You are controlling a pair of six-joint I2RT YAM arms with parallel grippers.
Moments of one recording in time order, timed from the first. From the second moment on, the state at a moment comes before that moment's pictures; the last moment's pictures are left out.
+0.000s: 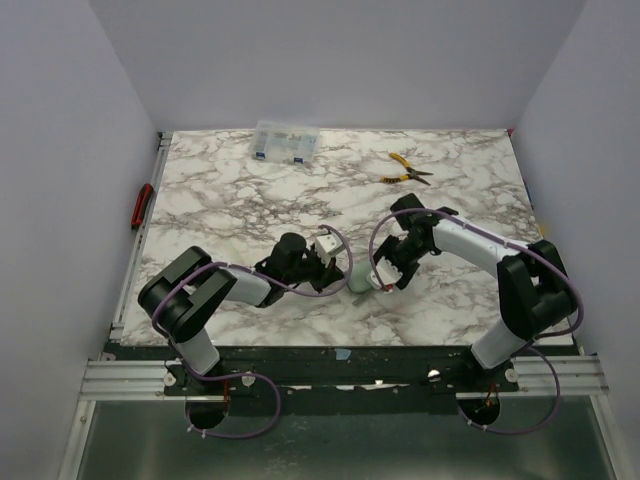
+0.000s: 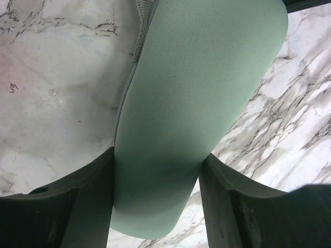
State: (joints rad) left arm -0.70 1.67 0.54 0.70 0.43 -0.03; right arm 0.47 1.63 1.00 -0.80 -0.41 -2.01
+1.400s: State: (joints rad) left arm -0.95 1.77 0.62 0.77 0.23 -0.13; right arm 0.23 1.51 1.13 -0.88 -0.35 0.21
